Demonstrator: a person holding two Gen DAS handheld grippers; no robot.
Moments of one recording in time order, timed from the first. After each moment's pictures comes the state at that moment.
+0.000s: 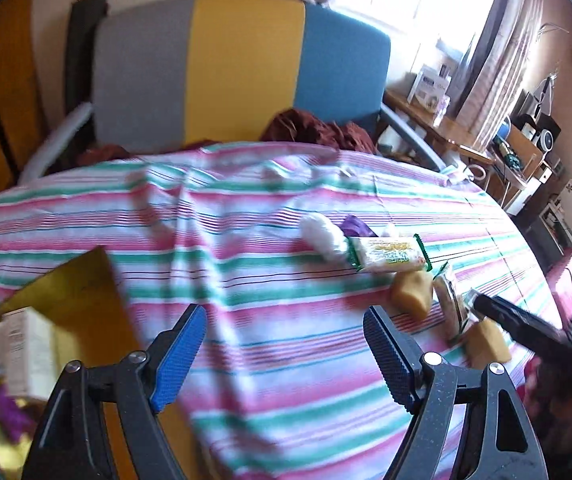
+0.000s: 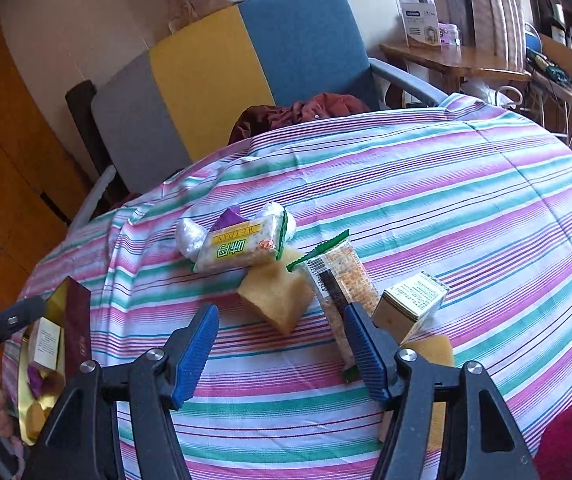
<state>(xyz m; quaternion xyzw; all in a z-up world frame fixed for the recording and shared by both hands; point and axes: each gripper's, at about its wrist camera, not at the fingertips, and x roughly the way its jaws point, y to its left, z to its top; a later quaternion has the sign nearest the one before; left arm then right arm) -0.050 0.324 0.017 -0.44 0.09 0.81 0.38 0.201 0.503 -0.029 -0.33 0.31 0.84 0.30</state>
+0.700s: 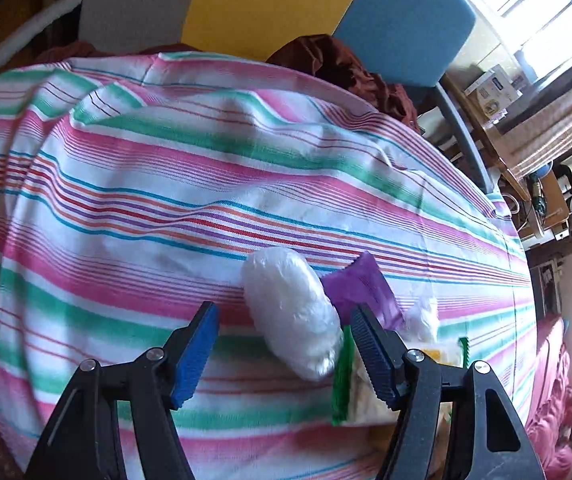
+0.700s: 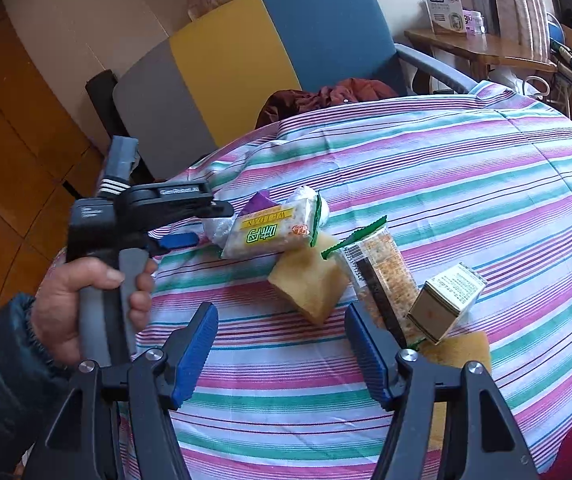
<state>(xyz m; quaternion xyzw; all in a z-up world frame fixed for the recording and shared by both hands) -0.144 0.475 -0.092 -0.58 0.00 0.75 0.32 0.190 0.500 -0.037 -0.34 0.32 0.84 0.26</state>
